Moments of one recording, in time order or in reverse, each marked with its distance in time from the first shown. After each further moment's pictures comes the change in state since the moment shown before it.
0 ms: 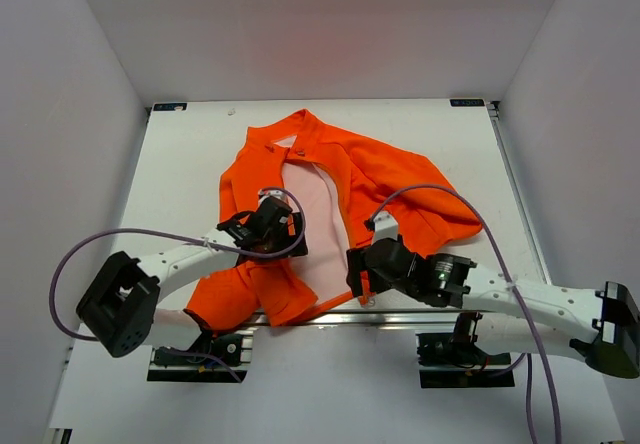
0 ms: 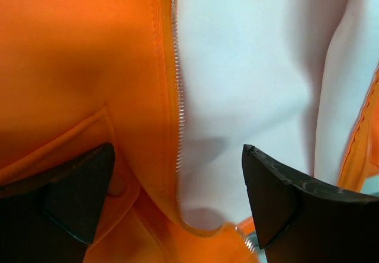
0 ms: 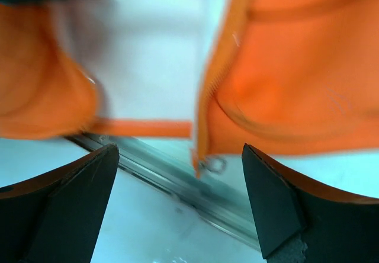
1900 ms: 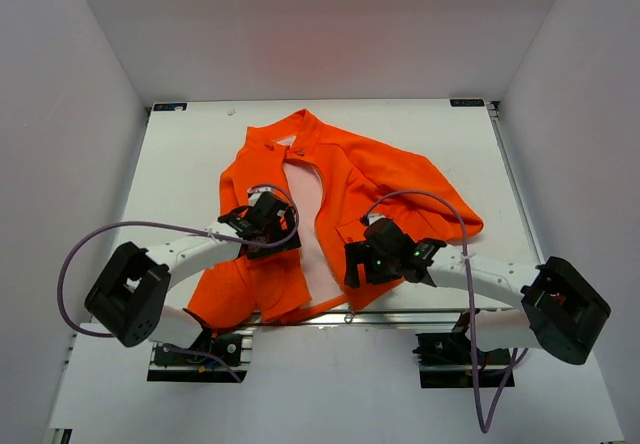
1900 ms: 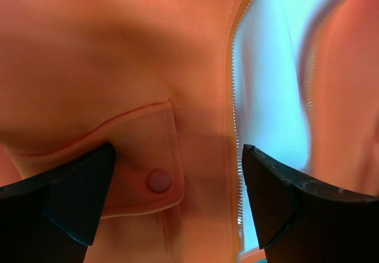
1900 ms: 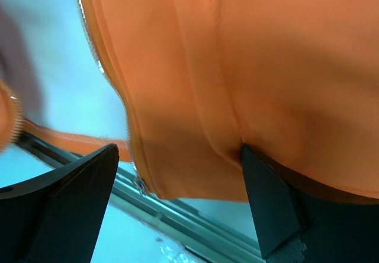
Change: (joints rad) left arm 0.051 0.040 0.007 -0.055 -0.083 -0.063; right arm -0.286 0.271 -0.092 0.256 -0.380 -0.111
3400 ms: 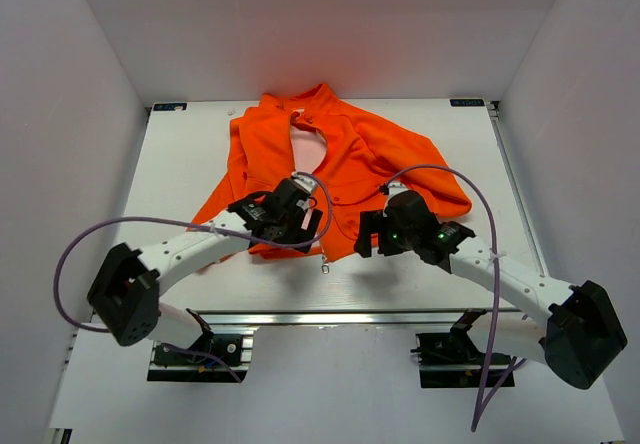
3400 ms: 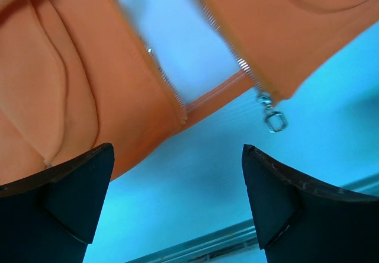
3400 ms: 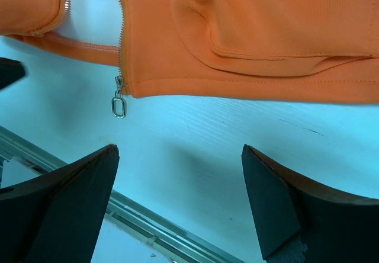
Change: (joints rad) left arm -0.118 -0.005 0.277 -0.194 0.010 0.504; right arm -0.208 -0.124 0.108 -0.038 -0.017 -0.130
